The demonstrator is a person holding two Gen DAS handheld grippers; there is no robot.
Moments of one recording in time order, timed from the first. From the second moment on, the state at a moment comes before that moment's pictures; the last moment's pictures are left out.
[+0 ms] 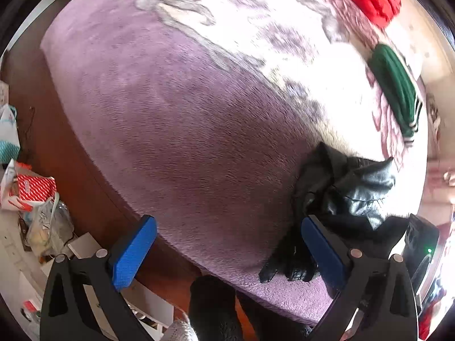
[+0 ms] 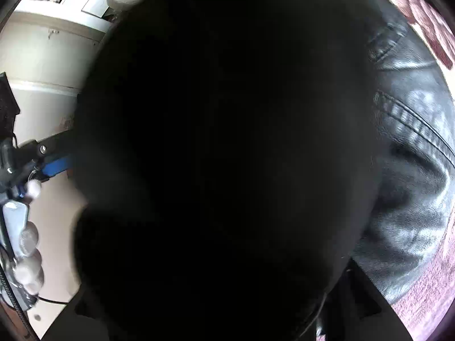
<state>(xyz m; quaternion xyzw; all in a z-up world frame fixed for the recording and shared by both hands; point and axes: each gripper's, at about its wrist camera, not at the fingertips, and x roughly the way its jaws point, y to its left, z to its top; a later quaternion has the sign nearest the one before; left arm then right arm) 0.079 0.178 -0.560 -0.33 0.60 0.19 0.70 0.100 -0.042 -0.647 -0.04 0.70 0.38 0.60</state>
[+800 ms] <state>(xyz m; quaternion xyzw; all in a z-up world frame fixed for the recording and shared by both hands) 0.157 0.071 -0.599 -0.29 0.63 0.18 0.69 0.229 -0.052 -0.684 -0.02 0.76 0.31 0.57</state>
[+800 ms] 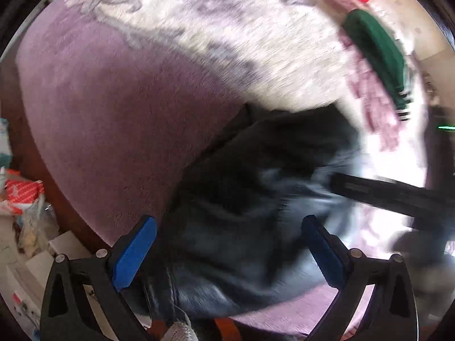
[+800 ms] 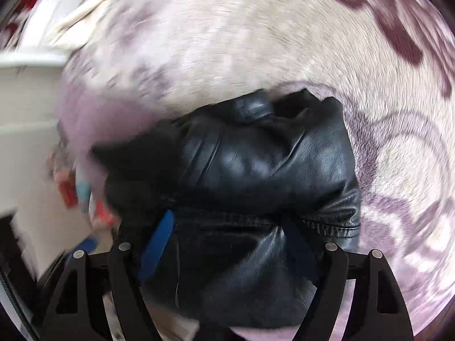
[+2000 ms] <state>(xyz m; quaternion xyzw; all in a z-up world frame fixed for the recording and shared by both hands) 0.220 -0.001 -0.597 -0.26 0.59 0.23 0.73 0.214 -0.324 -0.759 0.28 0.77 0.18 0.55</state>
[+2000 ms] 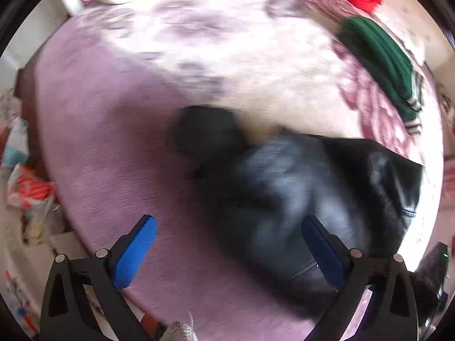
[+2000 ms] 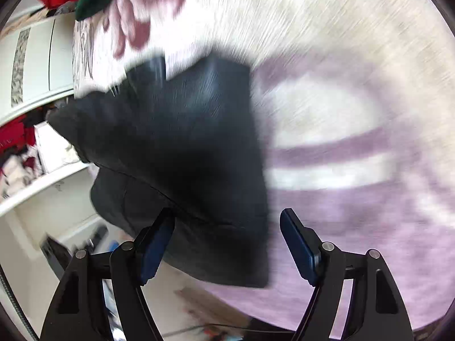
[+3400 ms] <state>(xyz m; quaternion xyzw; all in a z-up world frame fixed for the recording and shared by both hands) 0.193 0.038 -0.693 -0.55 0.53 0.16 0.63 0.285 -0.293 -0.658 0.17 0.74 0.28 0.58</state>
